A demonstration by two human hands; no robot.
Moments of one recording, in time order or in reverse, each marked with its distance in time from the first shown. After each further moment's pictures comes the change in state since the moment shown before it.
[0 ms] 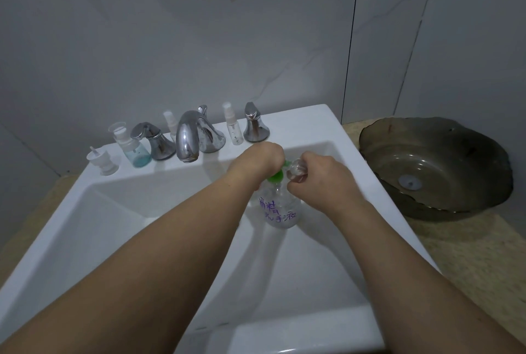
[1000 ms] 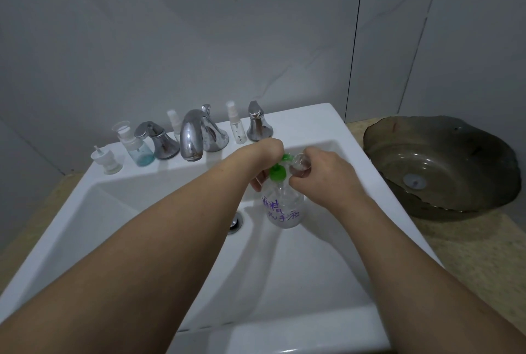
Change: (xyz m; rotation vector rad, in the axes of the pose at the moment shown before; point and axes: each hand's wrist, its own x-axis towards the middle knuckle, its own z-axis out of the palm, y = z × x) left_hand -0.018 0.002 -0.018 -0.163 -0.158 -0.113; right_hand 0.006 -0.001 0.003 0.033 0.049 0.008
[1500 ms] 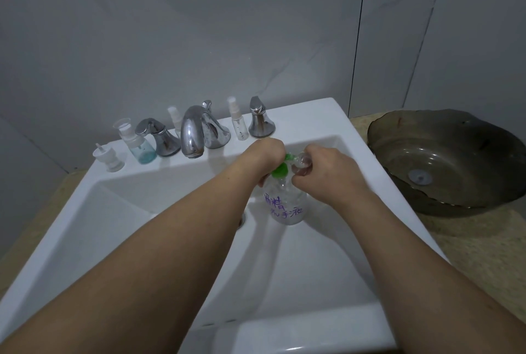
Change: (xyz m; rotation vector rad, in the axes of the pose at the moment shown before) left_hand 0.013 -0.007 0.010 0.064 0.075 0.068; right_hand 0.003 0.002 0.002 -0.059 -0.034 -0.012
